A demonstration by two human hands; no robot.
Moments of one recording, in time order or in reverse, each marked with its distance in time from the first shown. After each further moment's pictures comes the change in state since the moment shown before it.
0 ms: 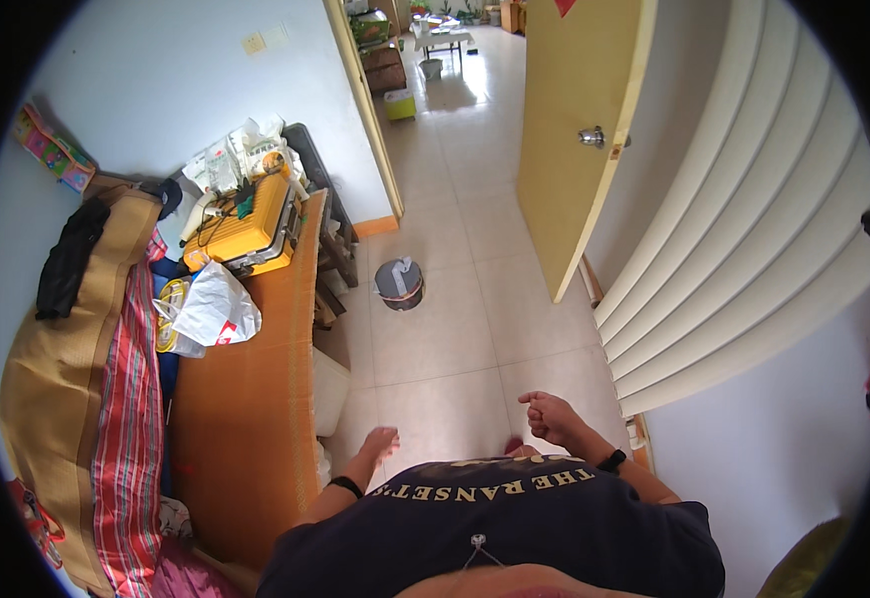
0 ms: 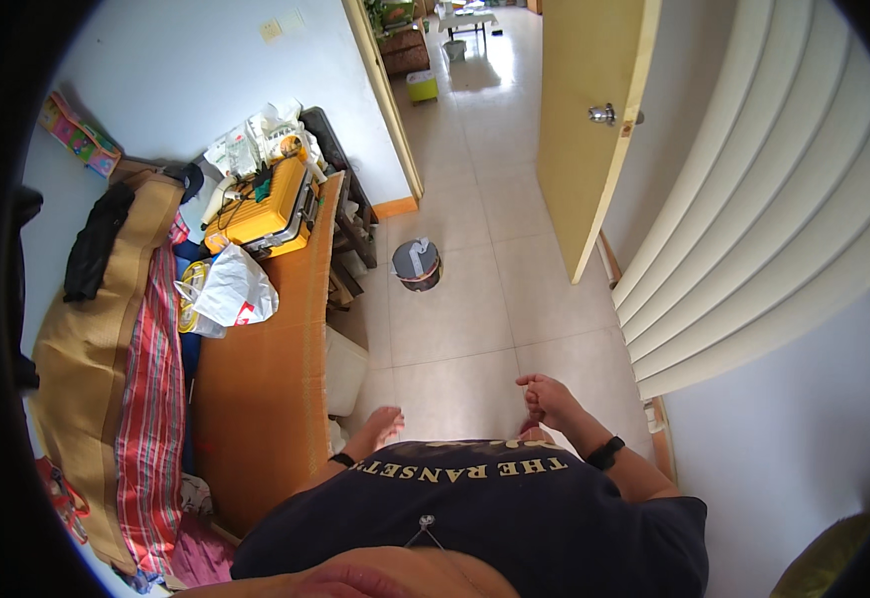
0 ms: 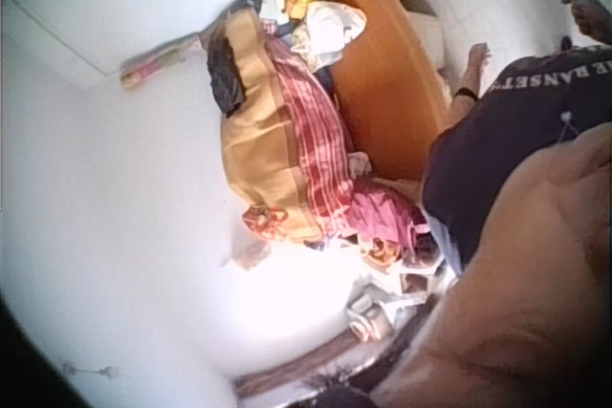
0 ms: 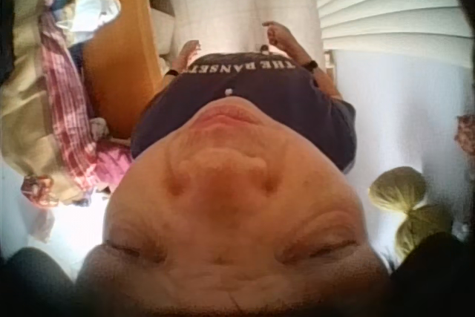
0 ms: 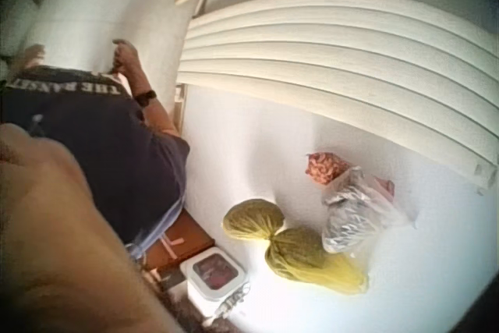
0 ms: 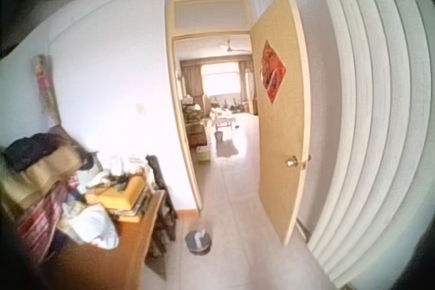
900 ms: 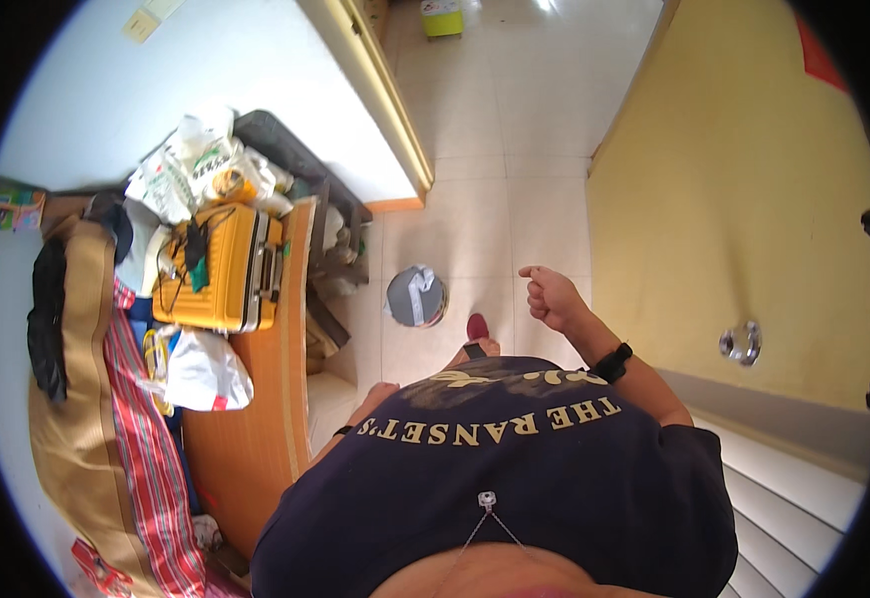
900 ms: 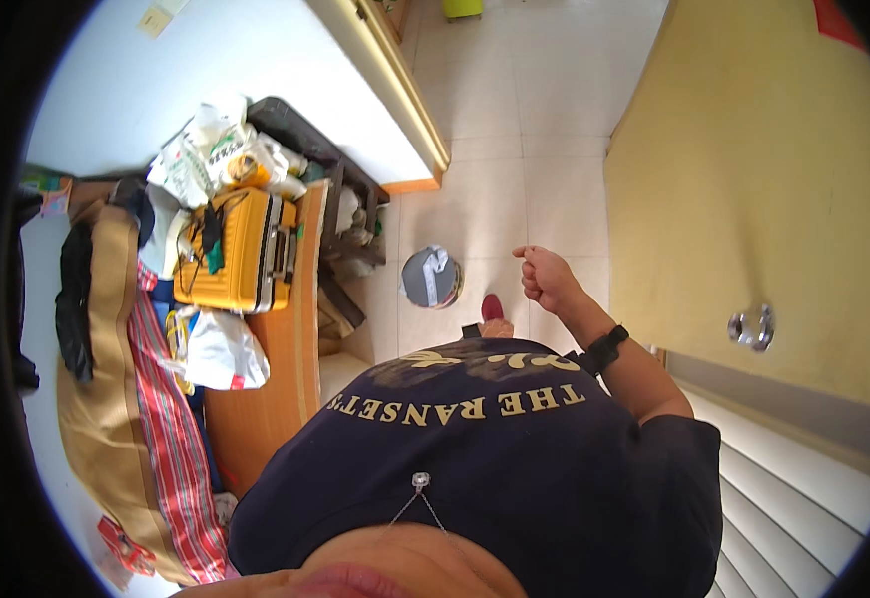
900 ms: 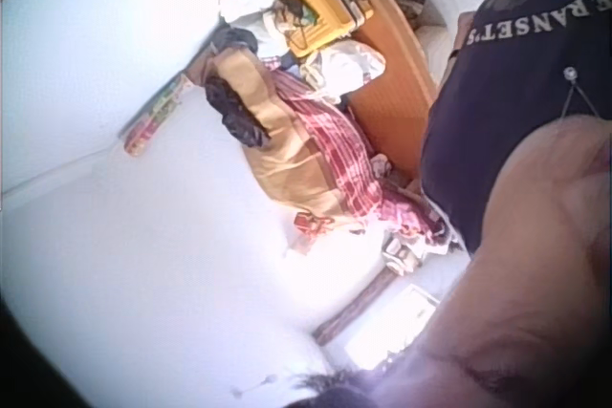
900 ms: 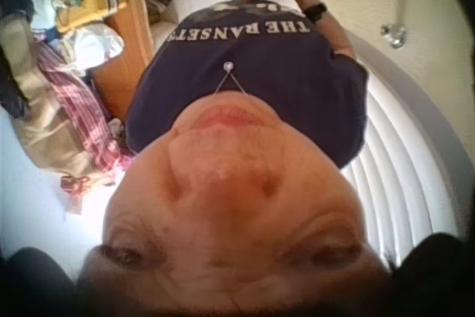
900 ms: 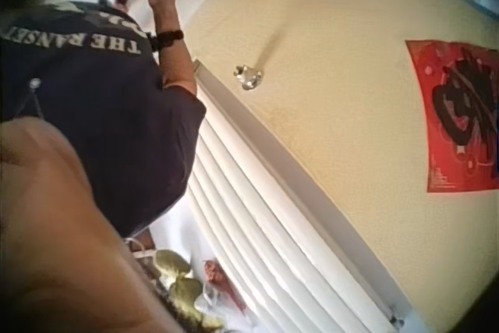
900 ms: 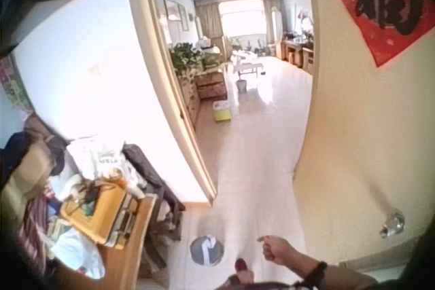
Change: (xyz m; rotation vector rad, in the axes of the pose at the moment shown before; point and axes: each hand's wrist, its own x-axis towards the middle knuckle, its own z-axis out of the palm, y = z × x) left_hand 0.396 0.369 -0.096 -0.059 -0.023 -0.018; right_hand 0.534 -0.524 0.062 -0.052 -0.029 0.049
